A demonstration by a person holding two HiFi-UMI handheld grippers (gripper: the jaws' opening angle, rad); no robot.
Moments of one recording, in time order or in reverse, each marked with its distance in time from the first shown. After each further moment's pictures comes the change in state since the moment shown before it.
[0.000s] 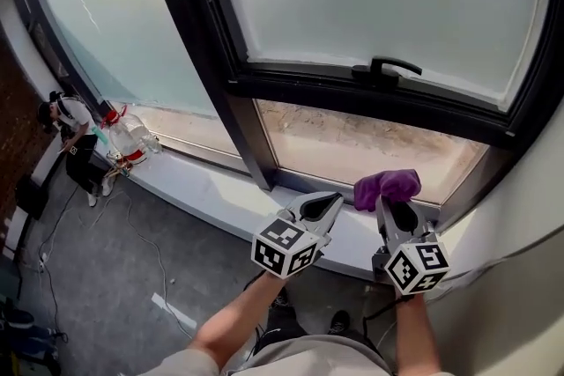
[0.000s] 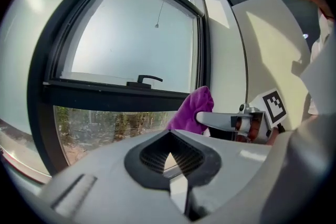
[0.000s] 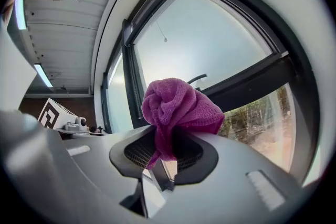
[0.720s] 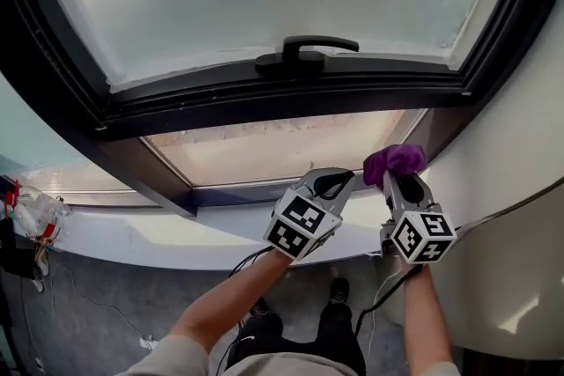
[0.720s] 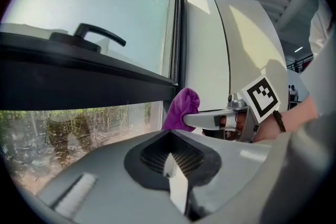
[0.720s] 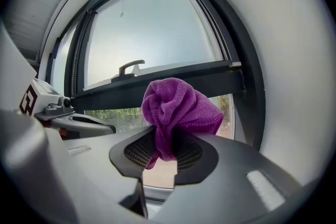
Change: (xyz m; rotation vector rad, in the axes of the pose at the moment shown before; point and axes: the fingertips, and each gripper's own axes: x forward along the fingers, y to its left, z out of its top) left arm 0.185 -0.009 -0.026 0.163 0.061 -0.490; right arm 0.012 -0.180 -0.022 -0.111 0.070 -0.574
